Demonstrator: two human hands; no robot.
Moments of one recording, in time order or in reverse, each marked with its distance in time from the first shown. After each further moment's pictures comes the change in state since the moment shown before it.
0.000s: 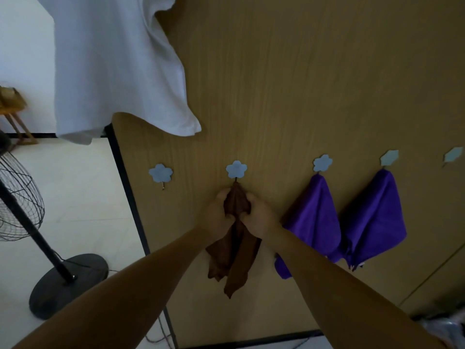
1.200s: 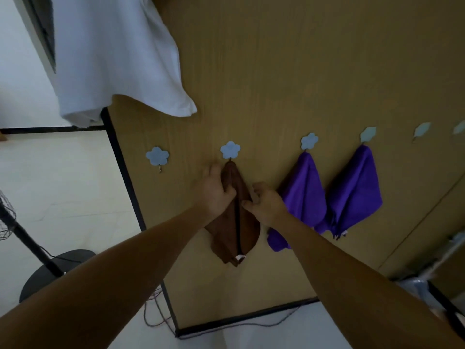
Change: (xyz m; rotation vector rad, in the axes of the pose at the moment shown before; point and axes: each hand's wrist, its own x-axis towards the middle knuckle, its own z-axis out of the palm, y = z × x) left_hand -0.012 0.025 -0.015 0.281 0.147 0.000; right_hand -0.038 0.010 -0.011 -0.070 0.049 0.205
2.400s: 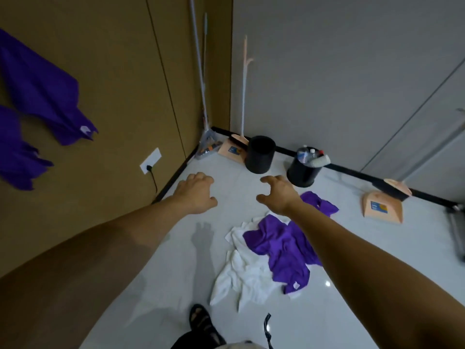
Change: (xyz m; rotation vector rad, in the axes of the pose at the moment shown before) left_hand -0.424 0.358 0.217 0.284 -1.106 0.827; right_hand -0.630 0.292 -0.200 -0.164 0.246 0.996
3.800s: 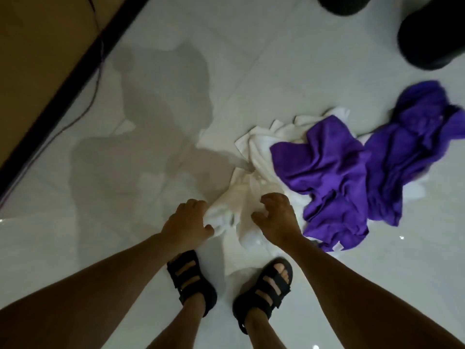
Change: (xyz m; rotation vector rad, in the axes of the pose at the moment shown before) left_hand 0.142 -0.091 0.568 -0.394 -0.580 -0.356; right_hand 0.196 0.257 0.529 0.109 -0.344 0.046
